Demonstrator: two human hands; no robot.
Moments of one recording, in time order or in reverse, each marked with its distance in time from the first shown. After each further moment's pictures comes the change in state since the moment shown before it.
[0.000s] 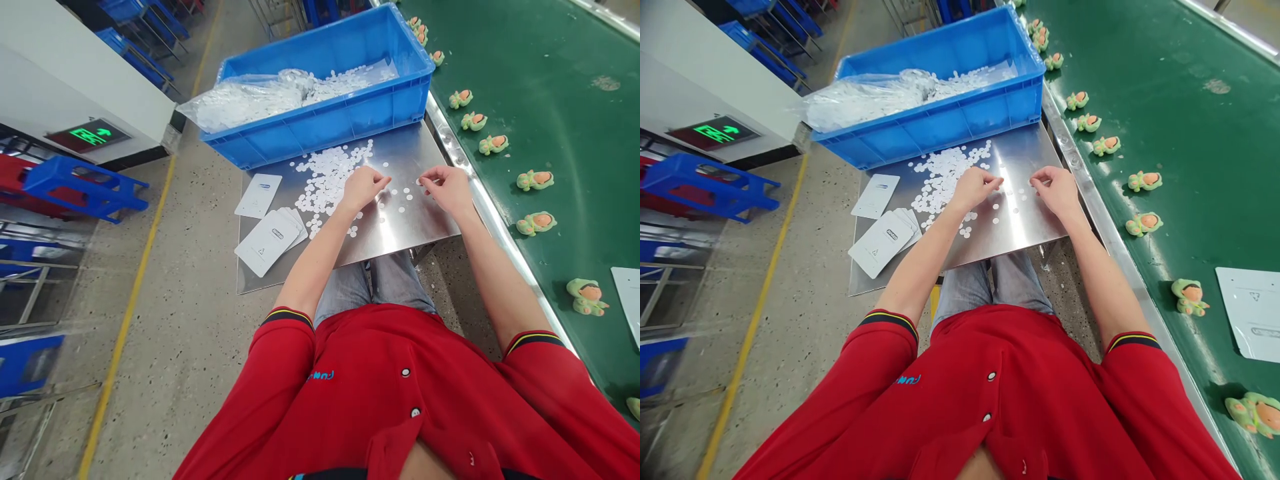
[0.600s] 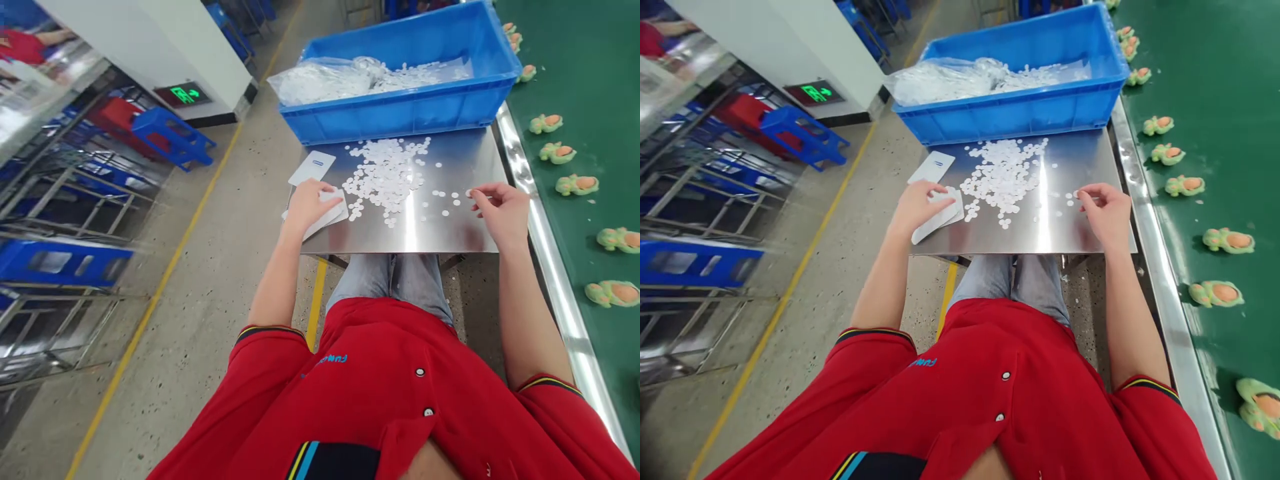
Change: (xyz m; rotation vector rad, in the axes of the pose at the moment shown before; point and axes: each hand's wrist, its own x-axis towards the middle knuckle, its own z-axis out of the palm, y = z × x) left_hand -0.132 -0.069 -0.135 0.508 0.306 -0.177; right_hand -0.030 -0.018 -0.007 0.211 0.059 -0.009
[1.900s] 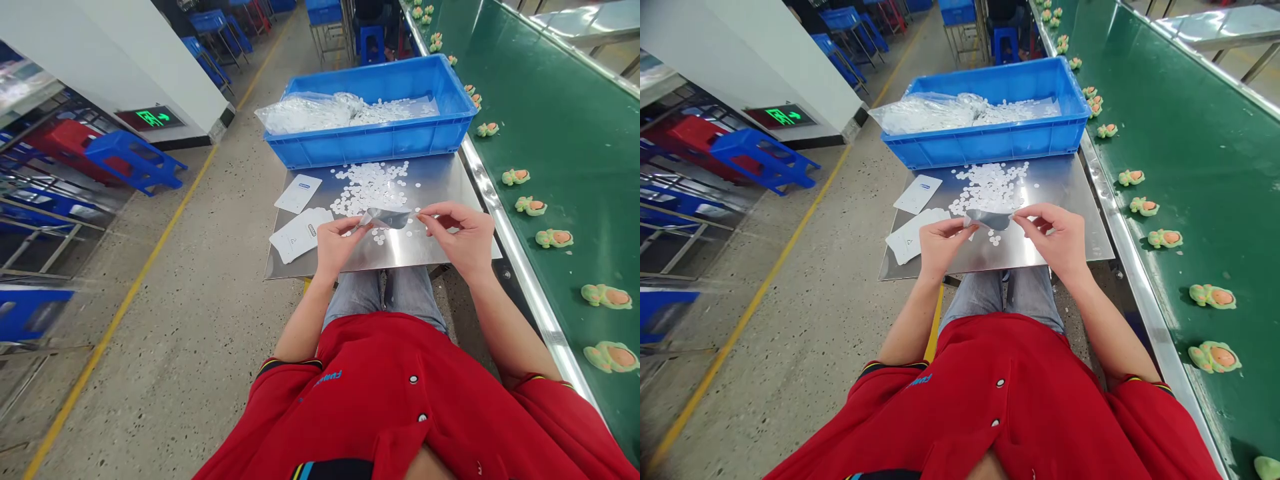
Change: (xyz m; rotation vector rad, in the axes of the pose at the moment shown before) left_hand -0.052 0.077 0.038 -0.907 0.185 0.090; right_hand -0.058 -0.094 0.025 0.075 -0.014 -0.460
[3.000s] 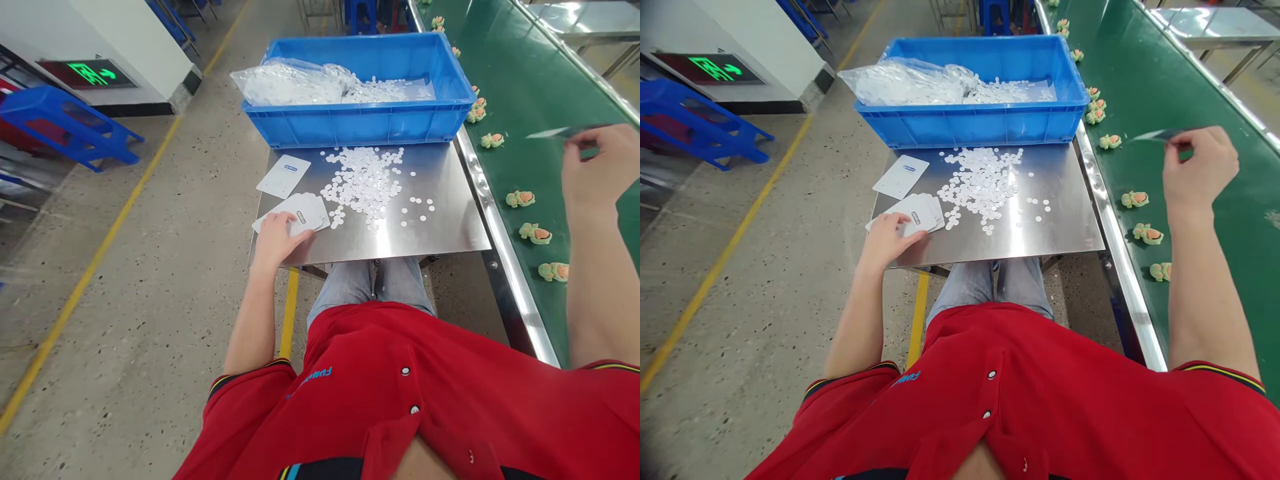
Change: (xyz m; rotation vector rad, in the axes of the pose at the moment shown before) left_hand 0.016 -0.065 -0.112 0.939 -0.109 -0.169; right_hand 0.089 0.099 -0.180 -1.056 0.135 0.109
